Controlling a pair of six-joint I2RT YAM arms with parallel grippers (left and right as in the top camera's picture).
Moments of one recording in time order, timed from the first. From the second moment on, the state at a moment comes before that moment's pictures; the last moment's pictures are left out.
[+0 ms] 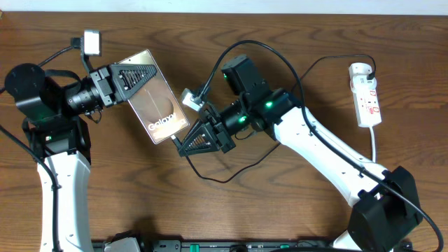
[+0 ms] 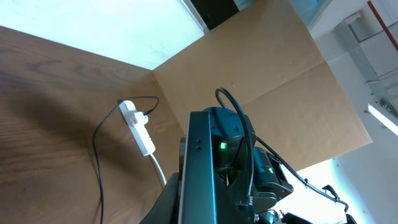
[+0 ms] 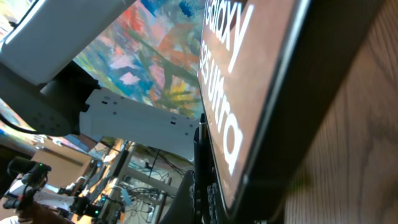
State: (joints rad) left arm 0.29 1.25 1.00 0.30 1.44 -1.04; right arm 0.67 1.74 1.41 -0.50 -1.42 0.02
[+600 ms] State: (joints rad) left arm 0.29 1.25 1.00 0.30 1.41 -1.09; right arm 0.66 1.75 1.40 -0.49 -1.52 -0.07
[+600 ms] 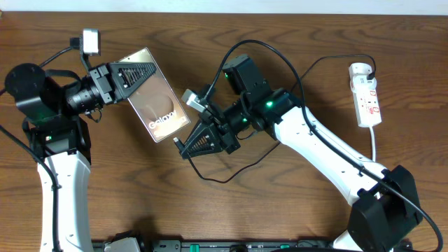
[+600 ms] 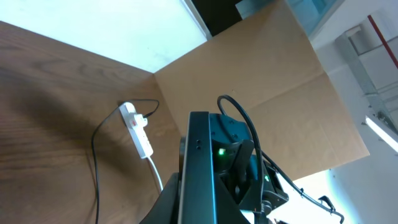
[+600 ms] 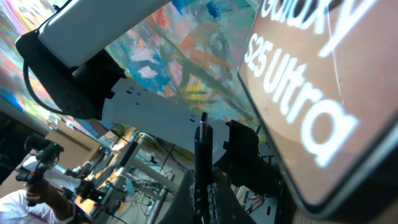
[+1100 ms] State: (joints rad) left arm 0.29 1.25 0.99 0.43 1.40 -1.19; right arm 0.66 1.75 1.39 -0.49 -1.51 -0.08
